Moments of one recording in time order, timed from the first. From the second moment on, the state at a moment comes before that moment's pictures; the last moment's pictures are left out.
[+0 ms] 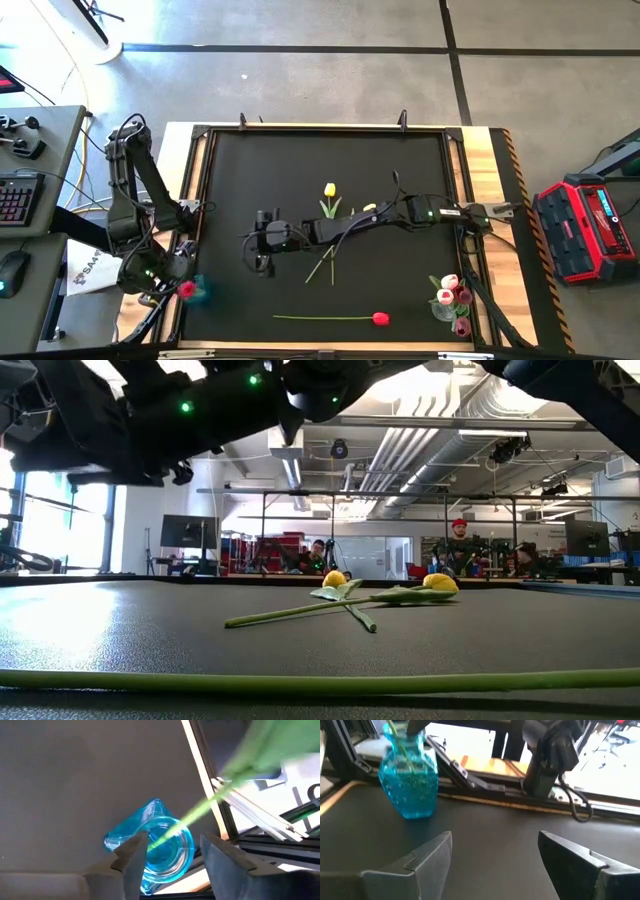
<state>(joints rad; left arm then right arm) -1.30 0.89 0.75 -0.88 -0.23 -0.97 0.17 2.50 2.03 0.12 0.10 -0.09</state>
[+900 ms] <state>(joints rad) -1.29 0.90 0.77 -0.83 -0.12 -0.86 0.15 2.50 2.03 0.10 0.10 -0.06</state>
